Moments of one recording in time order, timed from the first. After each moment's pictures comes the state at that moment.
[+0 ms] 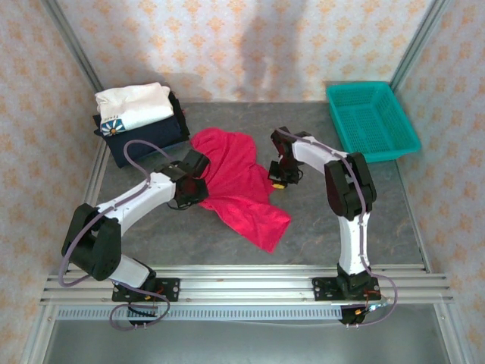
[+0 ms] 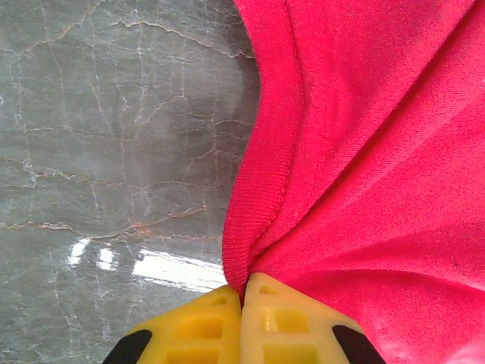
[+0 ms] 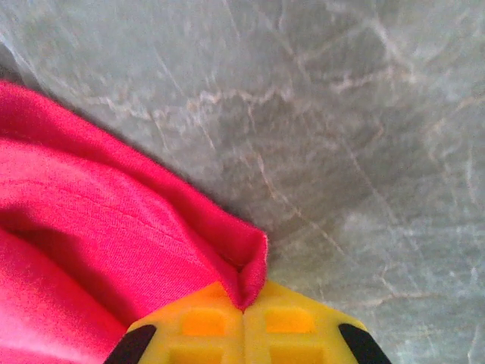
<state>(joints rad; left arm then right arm) -0.43 1.48 1.01 -0.81 -0.08 -0.80 0.40 2.08 1.52 -0.91 -0.19 0.62</state>
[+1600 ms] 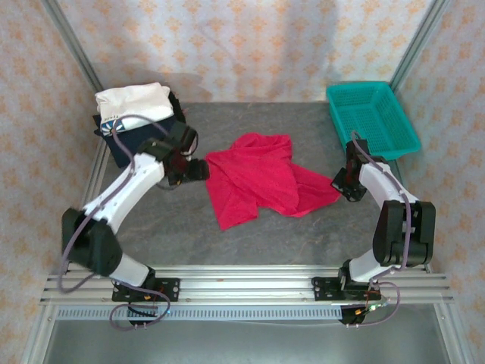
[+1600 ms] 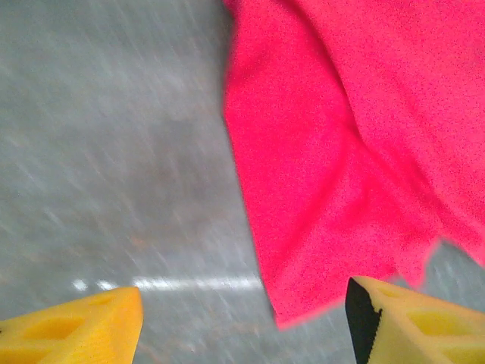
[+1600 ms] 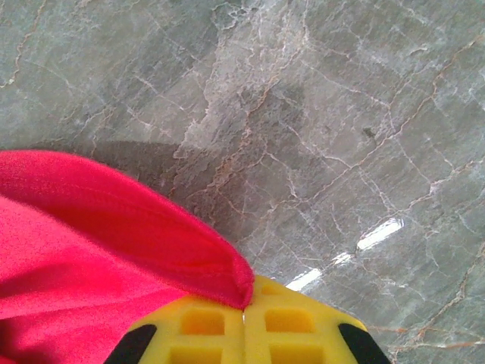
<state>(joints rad) -0.38 1.43 1.20 -0.97 0.08 -0.61 -0.06 1.51 1.00 -0.81 0.04 0.60</state>
